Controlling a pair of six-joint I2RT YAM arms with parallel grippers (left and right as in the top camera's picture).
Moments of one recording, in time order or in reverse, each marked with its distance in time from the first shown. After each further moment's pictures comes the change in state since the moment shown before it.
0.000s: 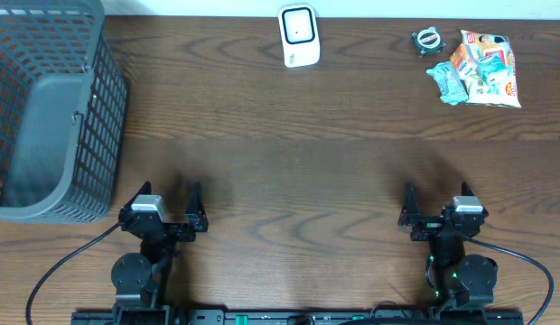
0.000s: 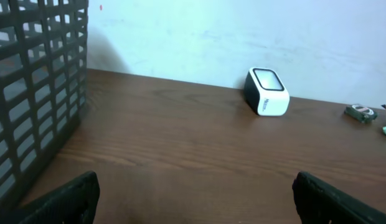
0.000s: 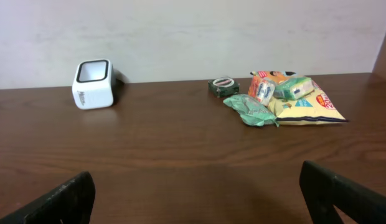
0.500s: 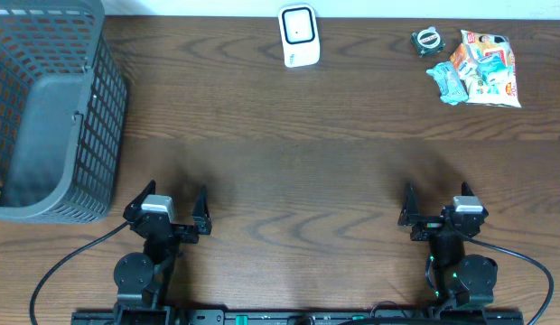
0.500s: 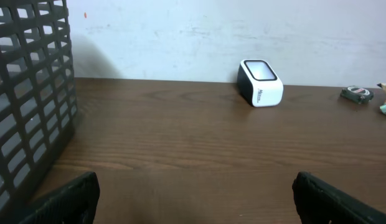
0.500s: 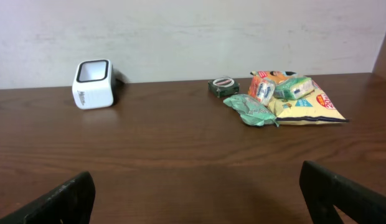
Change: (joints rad) left arm -0.043 0.000 0.001 -0.010 0.000 0.089; right arm 0.000 0.000 0.000 0.000 0.000 0.000
